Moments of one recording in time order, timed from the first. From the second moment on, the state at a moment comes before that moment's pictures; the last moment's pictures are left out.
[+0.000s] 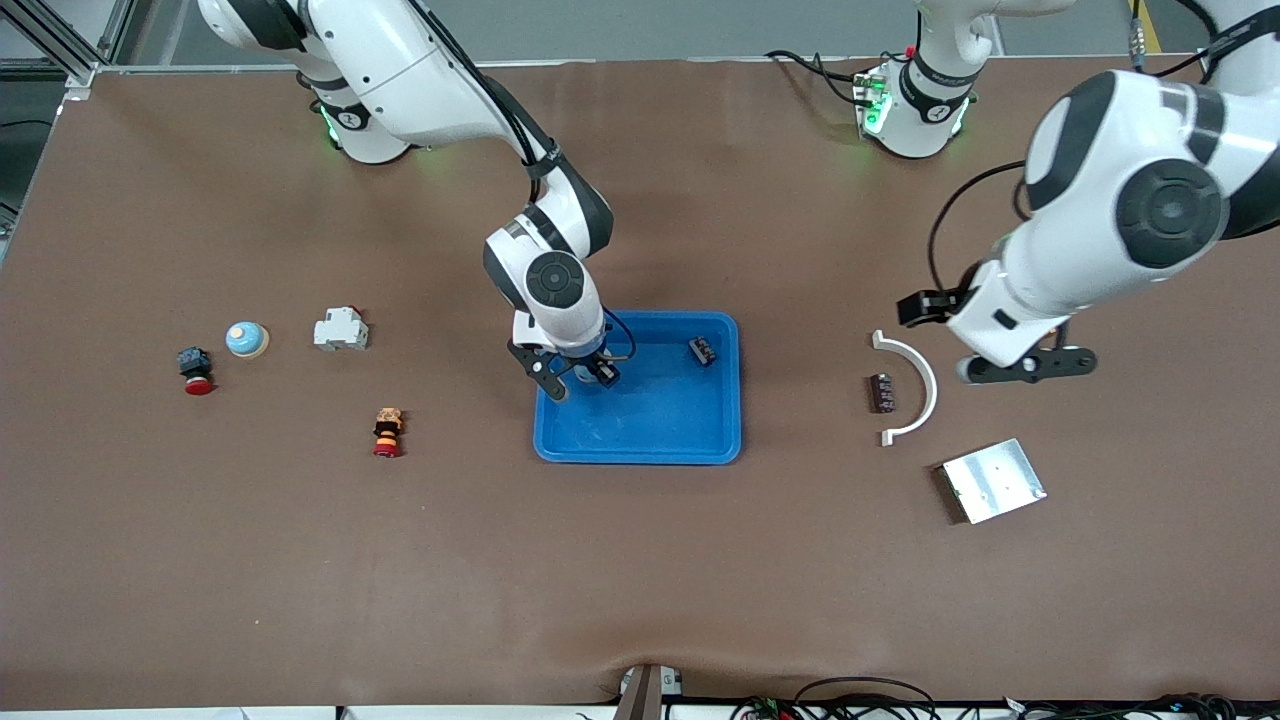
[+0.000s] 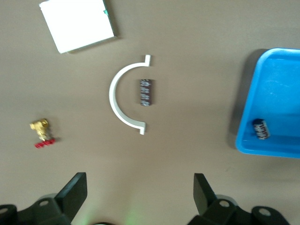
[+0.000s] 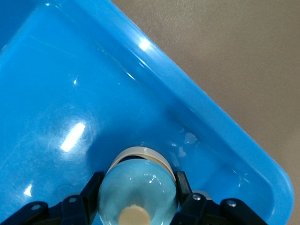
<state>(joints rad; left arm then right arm) -0.05 0.21 -0.22 -1.60 0.01 1.61 -0.31 0.69 0.69 0.02 -1.74 0.05 2.42 1.51</state>
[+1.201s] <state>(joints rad) -0.01 0.41 -0.23 -1.88 0.02 2.16 -0.26 0.70 0.69 0.00 -1.63 0.04 2.28 1.48</state>
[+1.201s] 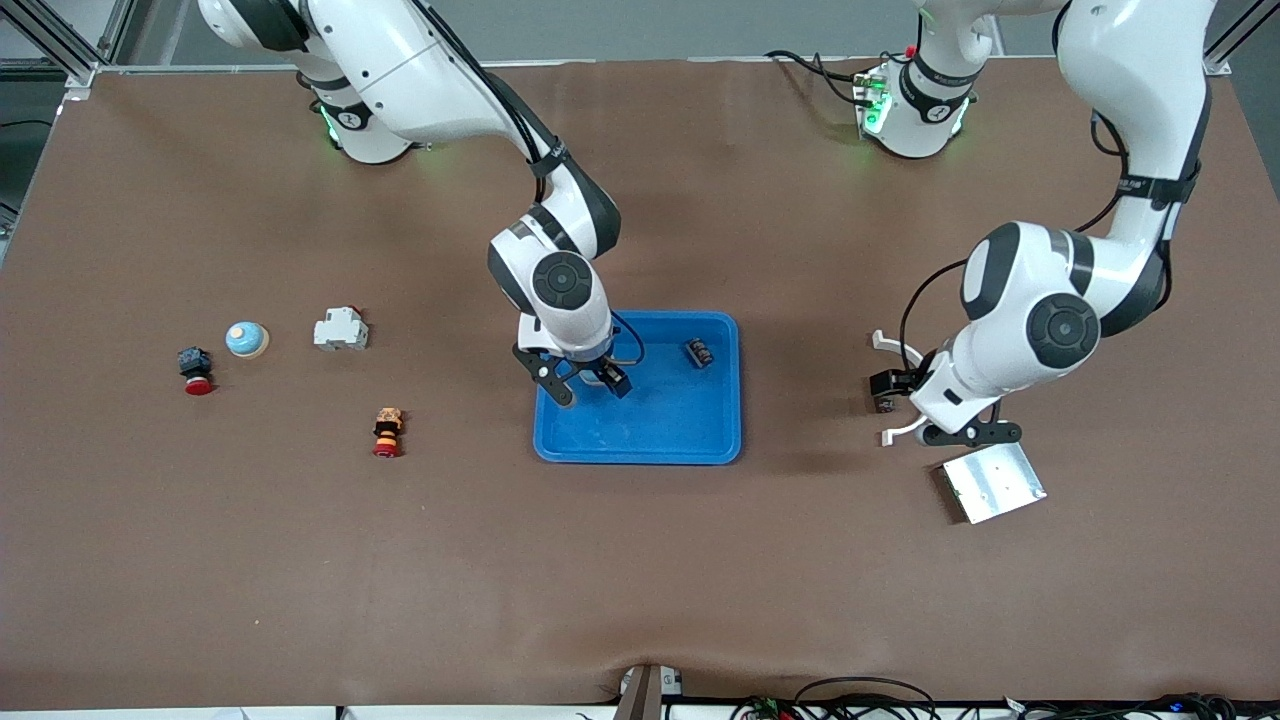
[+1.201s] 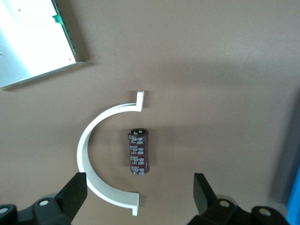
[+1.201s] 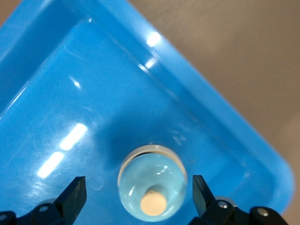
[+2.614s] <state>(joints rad) 0.00 0.58 -0.22 -1.89 0.02 2.17 -0.33 0.21 0.24 -0.02 -1.84 -0.03 1.96 0.44</state>
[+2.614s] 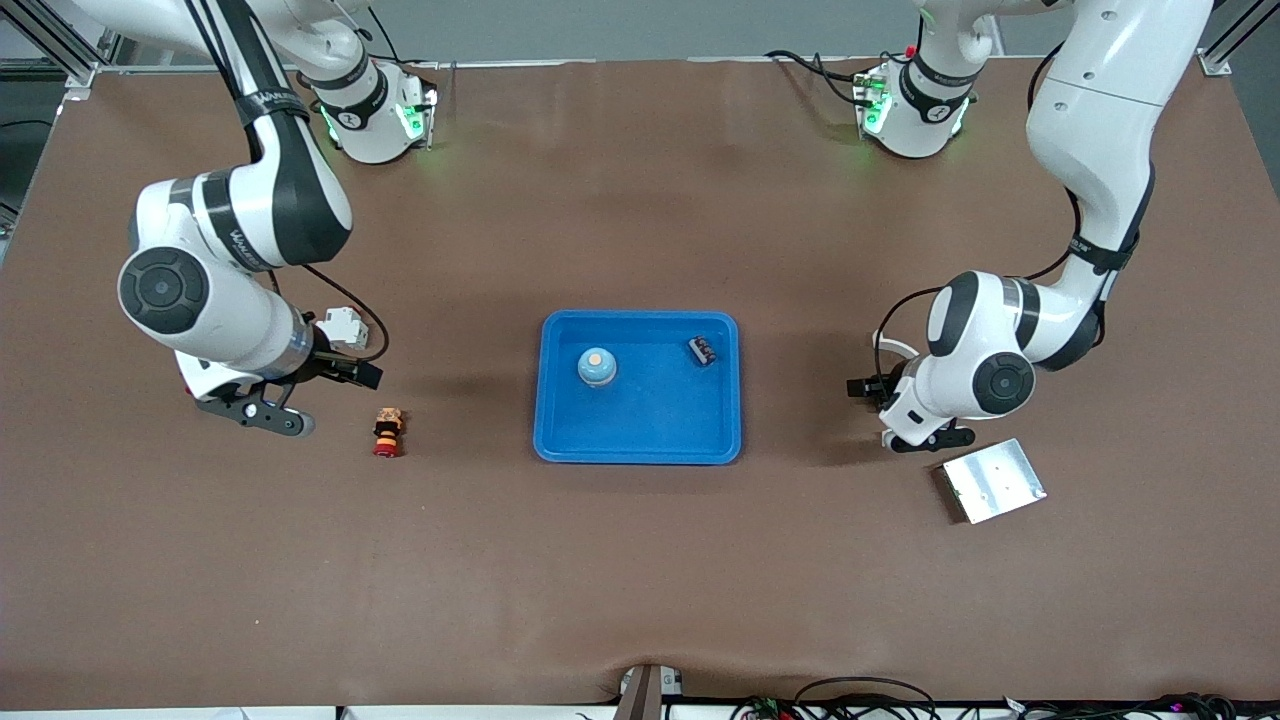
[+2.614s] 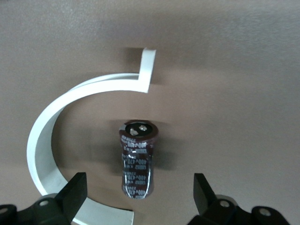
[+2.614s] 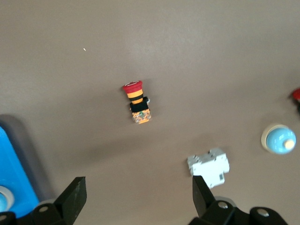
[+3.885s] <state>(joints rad) 0.00 0.60 -0.23 -1.88 0.02 2.23 -0.44 -0.25 -0.05 -0.02 -2.42 -0.04 2.46 -0.34</state>
